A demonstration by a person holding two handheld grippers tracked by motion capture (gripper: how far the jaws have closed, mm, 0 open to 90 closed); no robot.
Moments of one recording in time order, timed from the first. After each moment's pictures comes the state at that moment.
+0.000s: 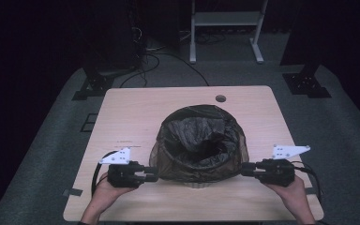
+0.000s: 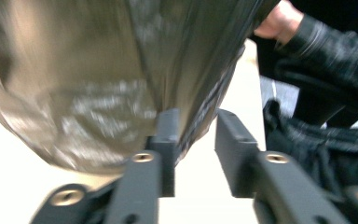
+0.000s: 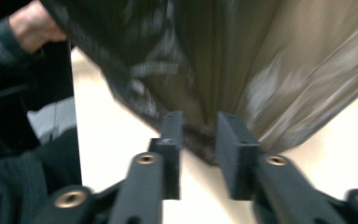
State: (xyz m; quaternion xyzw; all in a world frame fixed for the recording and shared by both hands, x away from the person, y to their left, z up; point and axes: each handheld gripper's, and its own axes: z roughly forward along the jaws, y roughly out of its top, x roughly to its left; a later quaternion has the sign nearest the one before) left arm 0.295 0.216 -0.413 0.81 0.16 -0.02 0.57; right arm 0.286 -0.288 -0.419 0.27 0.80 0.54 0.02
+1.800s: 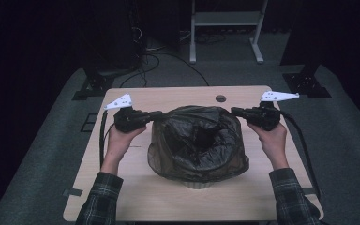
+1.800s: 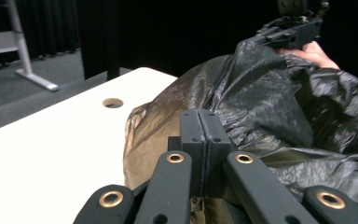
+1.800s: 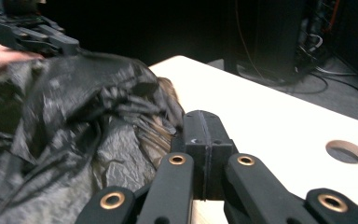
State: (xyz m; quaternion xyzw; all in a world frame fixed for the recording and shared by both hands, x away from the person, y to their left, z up) left arm 0.413 0.198 -0.353 0.76 0.22 0.08 0.61; right arm 0.405 -0.258 -0.347 0.31 0.75 0.56 0.12
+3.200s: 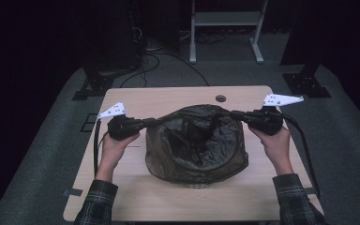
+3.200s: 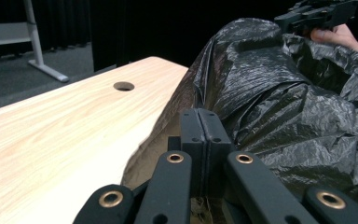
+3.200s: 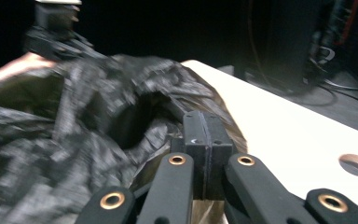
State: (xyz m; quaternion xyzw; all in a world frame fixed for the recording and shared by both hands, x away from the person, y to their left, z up) left arm 0.401 0.217 -0.372 0.76 0.24 0.08 0.60; right arm 0.383 -0.256 -0.336 0.28 0.76 0.57 0.13
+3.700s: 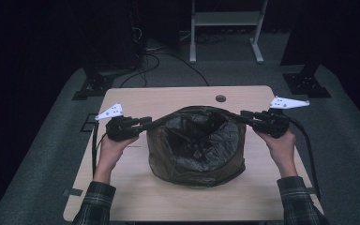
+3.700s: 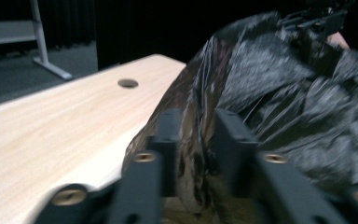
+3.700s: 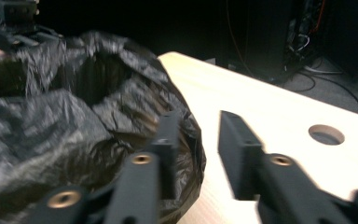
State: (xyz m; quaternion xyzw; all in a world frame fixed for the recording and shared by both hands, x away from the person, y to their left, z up) left arm 0.397 0.223 -0.370 0.75 0.24 0.09 0.61; right arm 0.386 -0.278 -0.351 0.32 0.75 0.57 0.14
